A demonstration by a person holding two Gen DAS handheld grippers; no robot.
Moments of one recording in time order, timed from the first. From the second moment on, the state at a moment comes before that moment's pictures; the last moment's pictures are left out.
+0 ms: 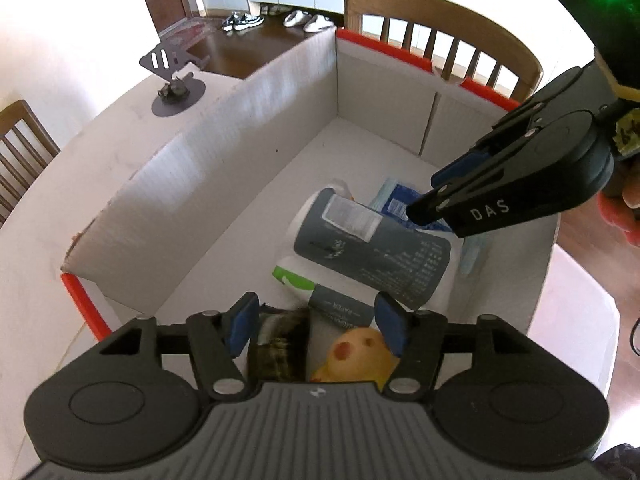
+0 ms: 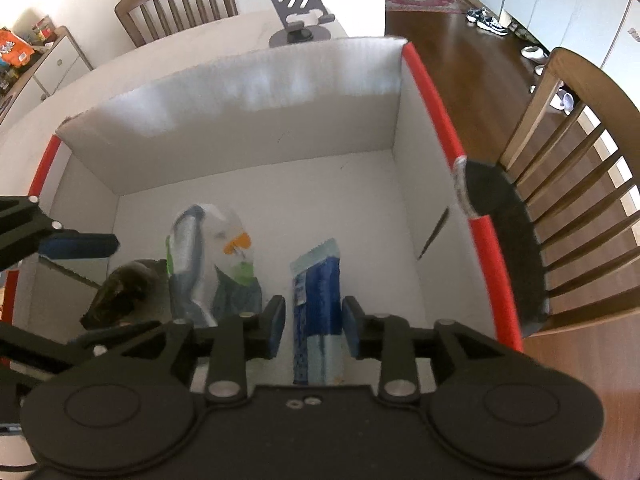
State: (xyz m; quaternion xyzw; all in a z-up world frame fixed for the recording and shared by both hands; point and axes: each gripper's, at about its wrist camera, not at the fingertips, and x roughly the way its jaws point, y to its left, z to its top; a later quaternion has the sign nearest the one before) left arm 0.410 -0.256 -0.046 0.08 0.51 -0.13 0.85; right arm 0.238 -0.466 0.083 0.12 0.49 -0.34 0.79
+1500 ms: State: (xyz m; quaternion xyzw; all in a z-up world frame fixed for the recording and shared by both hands) left arm 0.285 -0.197 0.046 0.00 0.42 -0.10 0.90; right arm 0.220 -0.346 0.127 0.10 0.42 -0.33 0.84
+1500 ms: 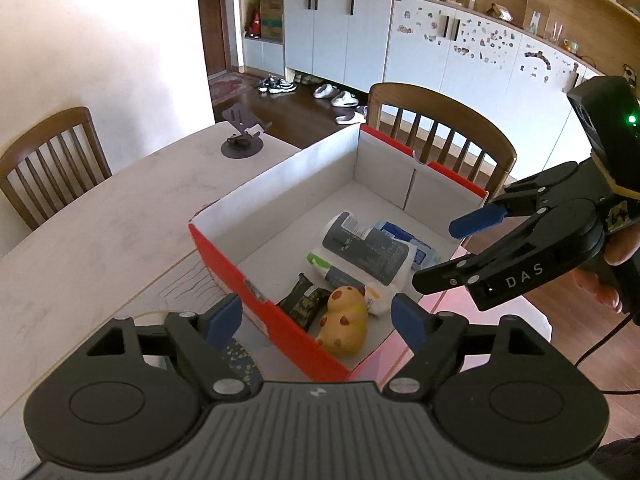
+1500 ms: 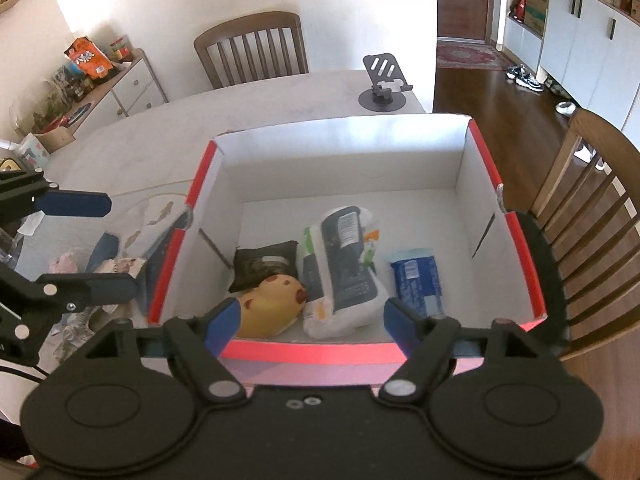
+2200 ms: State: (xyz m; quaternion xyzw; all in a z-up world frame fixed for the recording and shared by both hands) left arm 0.199 -0.113 0.037 -0.04 0.41 -0.07 0.91; right arm 0.282 -0.257 0.106 0.09 0.41 -0.33 0.85
